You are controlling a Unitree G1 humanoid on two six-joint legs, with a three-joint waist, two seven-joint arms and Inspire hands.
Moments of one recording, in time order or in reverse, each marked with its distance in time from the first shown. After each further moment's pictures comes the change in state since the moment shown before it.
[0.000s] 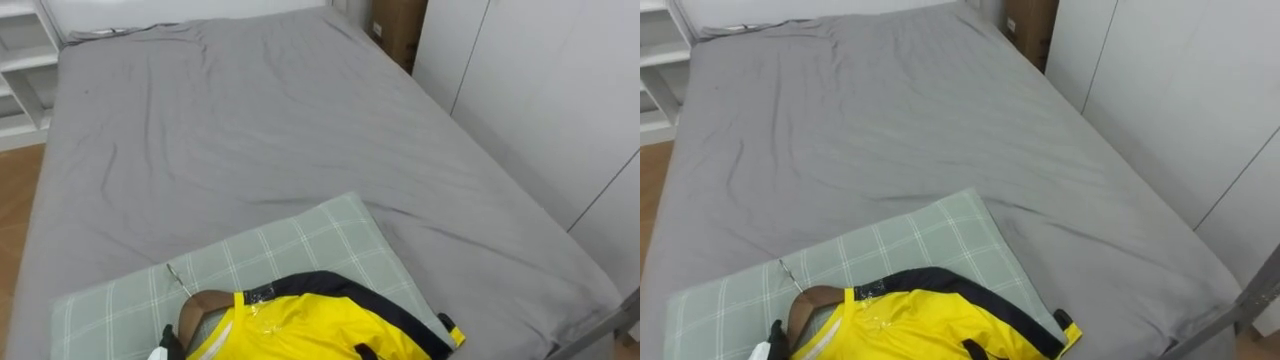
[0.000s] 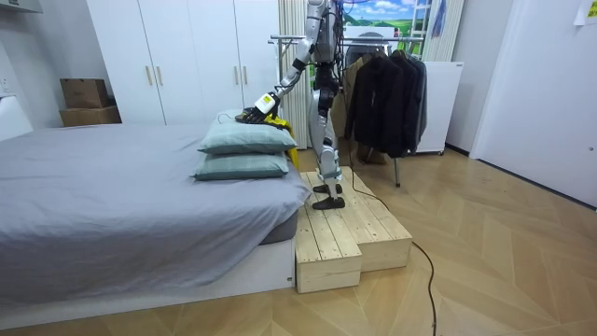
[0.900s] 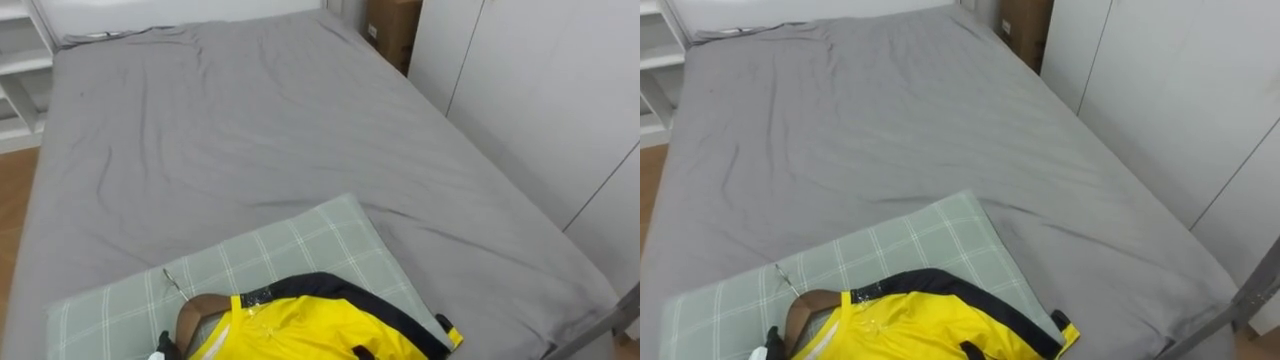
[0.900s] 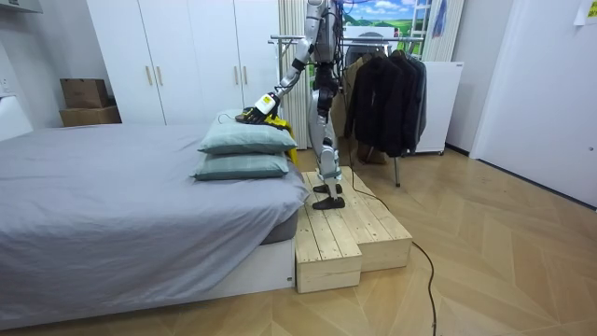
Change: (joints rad) left arm -0.020 -0.001 -0.001 0.001 -0.037 0.034 0.002; right arm -0.008 0.012 0.019 0.005 0.022 0.020 -0.030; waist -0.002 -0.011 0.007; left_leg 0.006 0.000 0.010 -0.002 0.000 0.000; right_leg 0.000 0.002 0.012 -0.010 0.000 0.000
